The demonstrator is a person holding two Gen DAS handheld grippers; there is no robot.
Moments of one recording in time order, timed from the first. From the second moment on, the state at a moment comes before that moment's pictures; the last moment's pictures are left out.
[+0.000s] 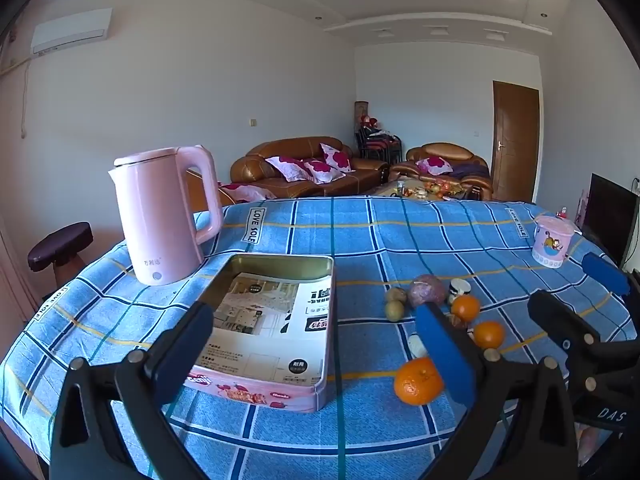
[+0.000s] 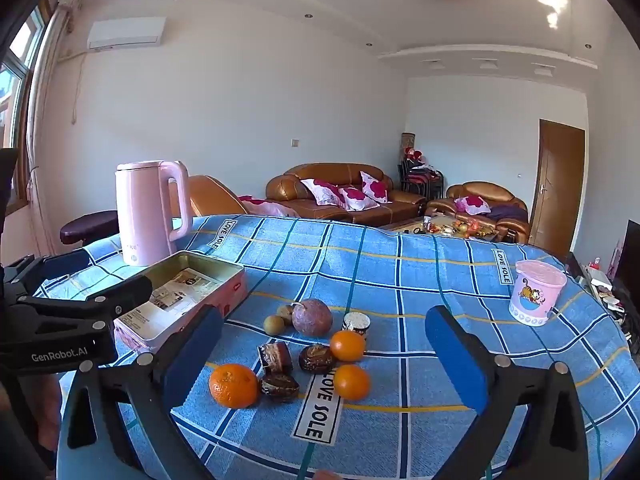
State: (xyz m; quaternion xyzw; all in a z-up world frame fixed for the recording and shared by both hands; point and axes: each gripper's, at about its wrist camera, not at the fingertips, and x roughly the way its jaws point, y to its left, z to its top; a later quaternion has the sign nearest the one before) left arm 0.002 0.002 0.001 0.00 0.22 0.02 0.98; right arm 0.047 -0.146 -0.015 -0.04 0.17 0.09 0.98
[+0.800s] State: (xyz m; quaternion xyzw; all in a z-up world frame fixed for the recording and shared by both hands) left arm -0.004 -0.002 0.000 0.01 0.21 0.01 0.98; right arm 0.044 -0.147 -0.016 -0.03 0.16 0.09 0.98
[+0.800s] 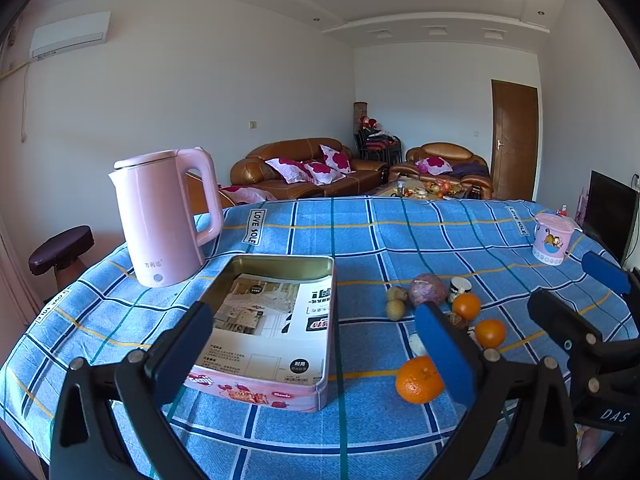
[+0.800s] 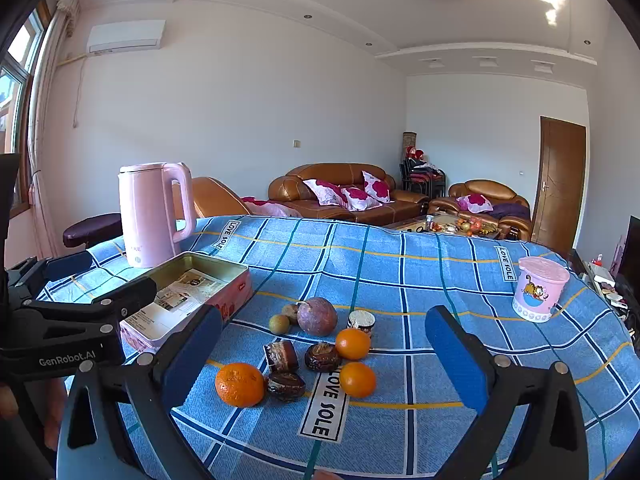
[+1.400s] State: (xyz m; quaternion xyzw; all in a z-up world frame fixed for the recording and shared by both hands) left arm -0.004 0.000 0.000 0.01 0.21 0.01 0.98; right arm 0.043 -0.144 -0.017 -0.04 0.17 0.09 0.98
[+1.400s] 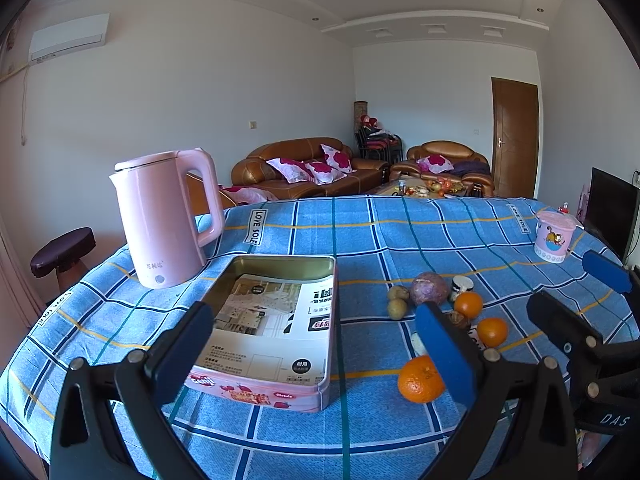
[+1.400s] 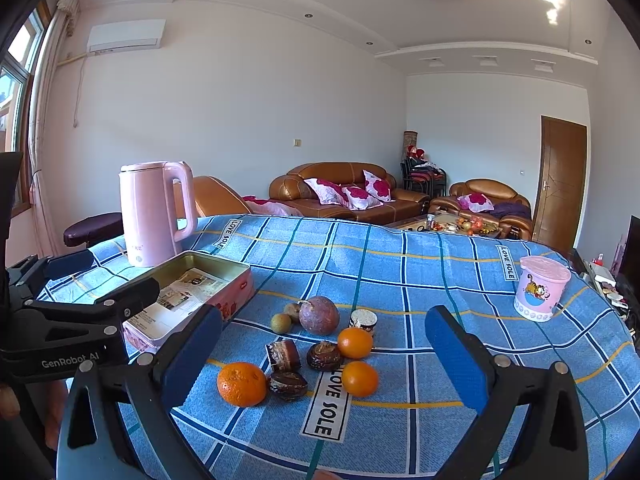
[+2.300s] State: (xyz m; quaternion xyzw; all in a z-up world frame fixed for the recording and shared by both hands) left arm -0.003 0.002 -0.002 0.01 0.21 0.01 0.98; right arm 0.044 -0.142 -0.021 -0.03 0.17 0.09 0.98
